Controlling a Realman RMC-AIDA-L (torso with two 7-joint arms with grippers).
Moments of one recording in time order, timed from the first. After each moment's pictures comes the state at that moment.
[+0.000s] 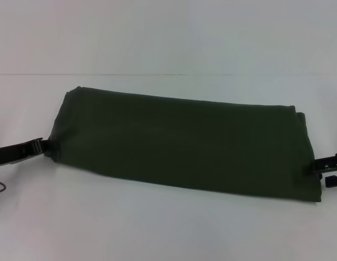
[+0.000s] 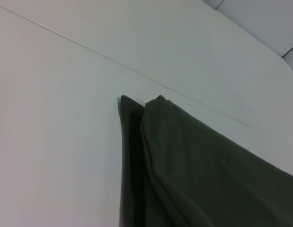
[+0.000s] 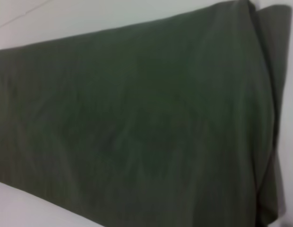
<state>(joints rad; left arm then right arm) -0.50 -1.97 0.74 0.51 1.97 1.03 -2.06 0.64 1.90 -0.65 -0.70 -2.51 -1.51 2.55</state>
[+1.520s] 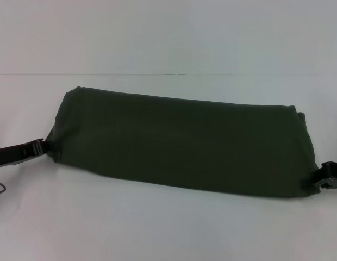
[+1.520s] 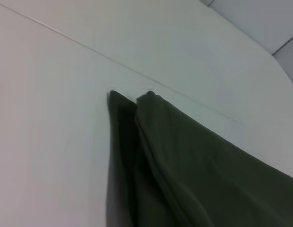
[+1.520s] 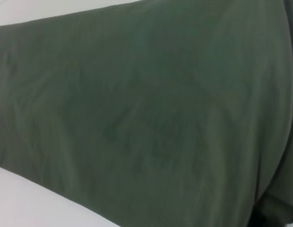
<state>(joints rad) -0.50 -1.96 0.74 0.51 1.97 1.07 -2.06 0.65 1.93 -0.68 -0.66 -2.51 -1.46 2.49</state>
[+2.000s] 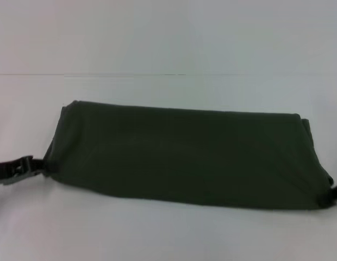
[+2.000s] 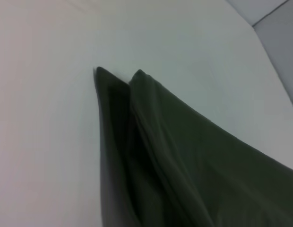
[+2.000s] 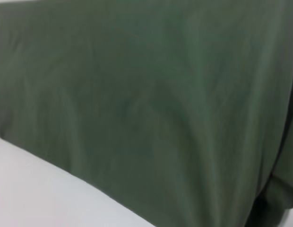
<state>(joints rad) -0.47 -1.93 0.62 0.54 2.12 1.33 -2.16 0.63 1.89 -0.68 -0.67 -2.55 -1.57 2.37</state>
